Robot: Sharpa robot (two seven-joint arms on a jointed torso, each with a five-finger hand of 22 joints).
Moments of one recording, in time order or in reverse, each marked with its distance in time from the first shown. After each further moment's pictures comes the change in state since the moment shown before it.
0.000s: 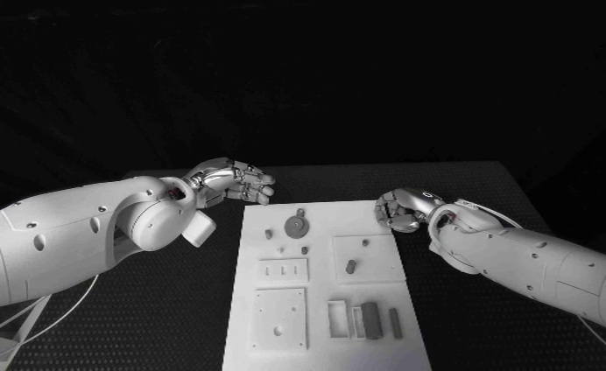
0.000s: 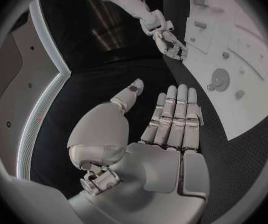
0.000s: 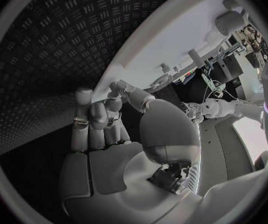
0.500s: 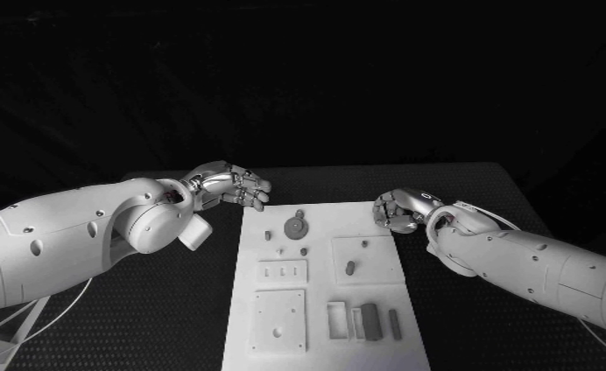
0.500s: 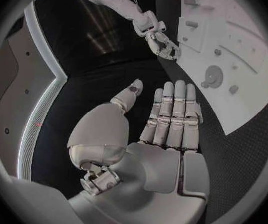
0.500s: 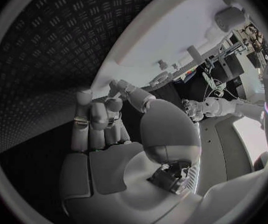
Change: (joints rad) left arm 0.000 -0.006 0.000 0.001 -0.058 -0.006 -0.032; left_hand -0.008 0.008 -0.006 0.012 0.000 0.125 -0.025 0.047 0.023 0.093 -0.046 0.045 0.049 0.093 -0.050 0.062 0.061 0.000 0.083 -0.042 0.031 0.015; right arm 0.000 -0.014 0.000 0.041 0.000 -0.028 -0.034; right_hand -0.004 0.004 -0.003 0.003 0.000 0.008 -0.008 0.006 0.019 0.007 -0.007 0.000 -0.001 0.006 -0.008 0.000 0.000 0.004 0.003 0.000 0.000 0.000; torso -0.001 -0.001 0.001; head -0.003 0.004
